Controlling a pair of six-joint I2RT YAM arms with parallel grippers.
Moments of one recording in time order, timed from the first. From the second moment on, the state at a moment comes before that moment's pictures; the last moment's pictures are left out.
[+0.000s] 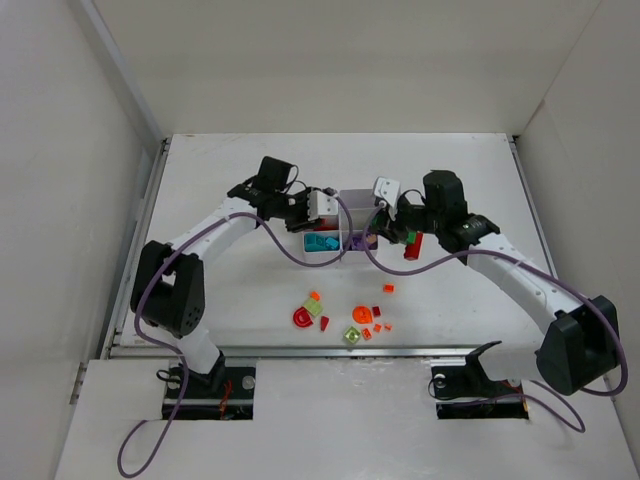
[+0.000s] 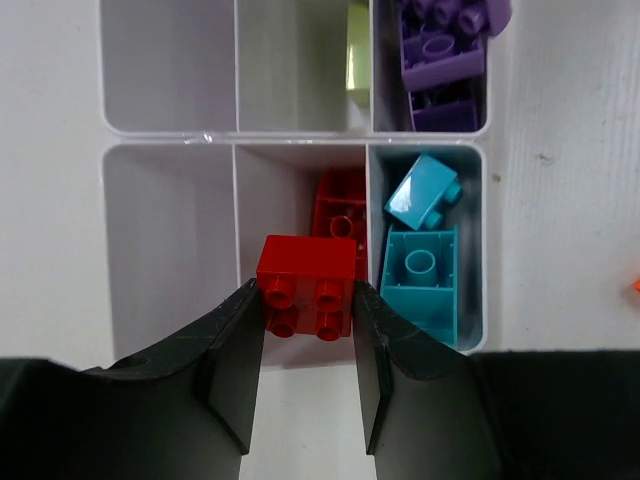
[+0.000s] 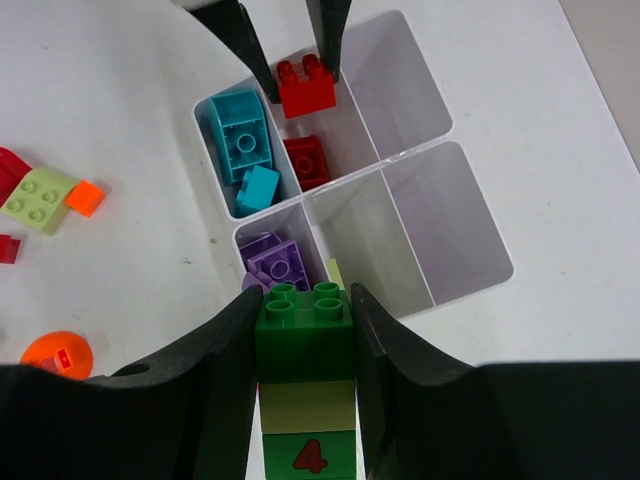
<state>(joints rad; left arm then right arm) -0.44 1.66 1.27 -0.47 0.63 1.03 0.44 1.30 1.00 -0.21 -0.61 -0.61</state>
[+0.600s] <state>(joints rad) -0.44 1.67 1.25 -0.41 0.58 1.00 0.43 1.30 1.00 -0.21 -0.61 -0.59</state>
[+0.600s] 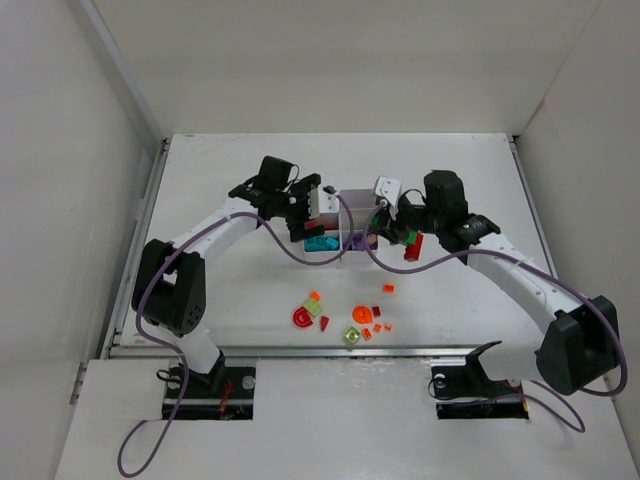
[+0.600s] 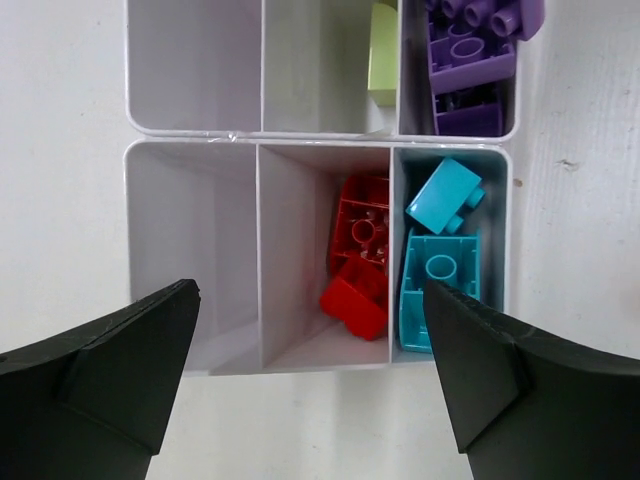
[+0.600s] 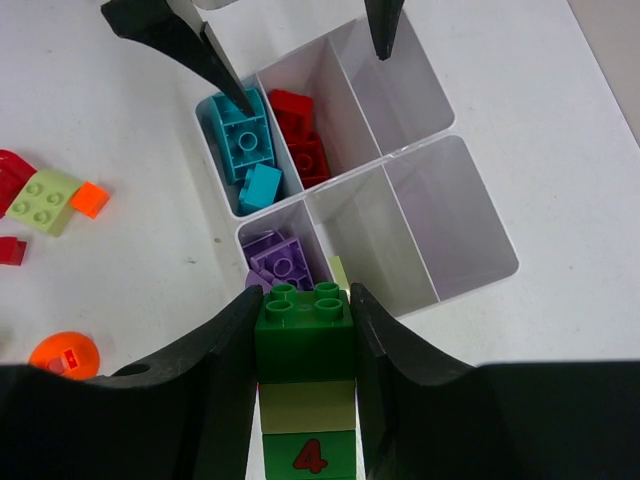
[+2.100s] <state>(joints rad) -0.50 1.40 1.30 0.04 1.10 0.45 0.46 1.12 1.18 0.04 -0.81 -0.41</state>
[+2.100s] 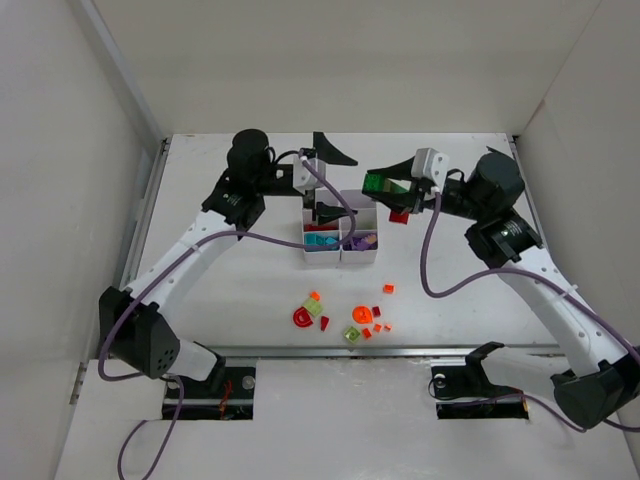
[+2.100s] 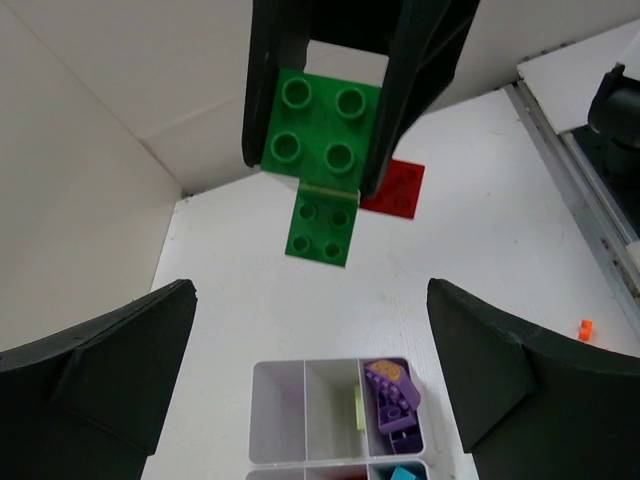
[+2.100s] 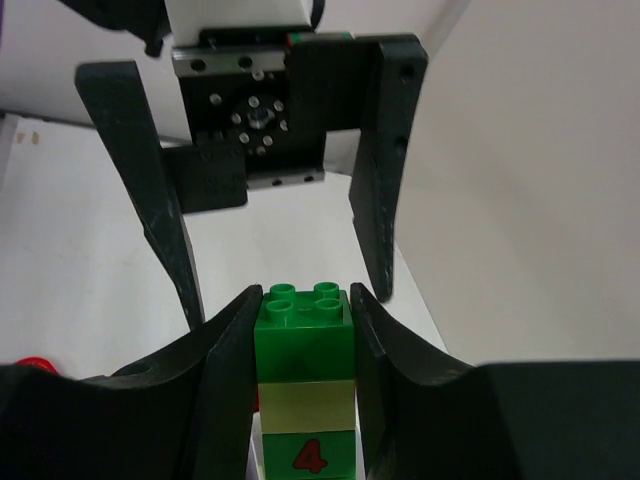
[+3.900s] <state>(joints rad) -0.54 1.43 1.25 0.32 1.13 0.16 0.50 0.99 1.10 0.08 -0.72 -0.37</state>
